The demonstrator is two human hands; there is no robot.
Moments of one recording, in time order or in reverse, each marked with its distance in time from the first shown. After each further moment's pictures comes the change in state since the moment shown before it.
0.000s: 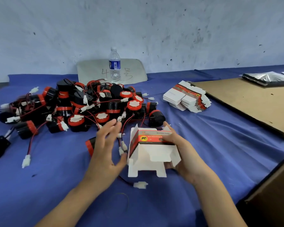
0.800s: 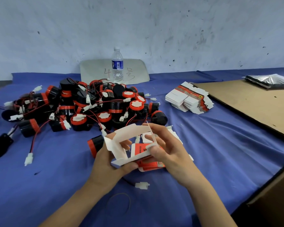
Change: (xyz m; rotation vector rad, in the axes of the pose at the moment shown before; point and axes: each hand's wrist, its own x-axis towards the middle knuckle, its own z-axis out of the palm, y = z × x) left_hand -0.004 0.009 0.005 -0.484 0.021 -0.253; right_hand -0.009 0.001 0.025 -0.472 -0.162 -0.456
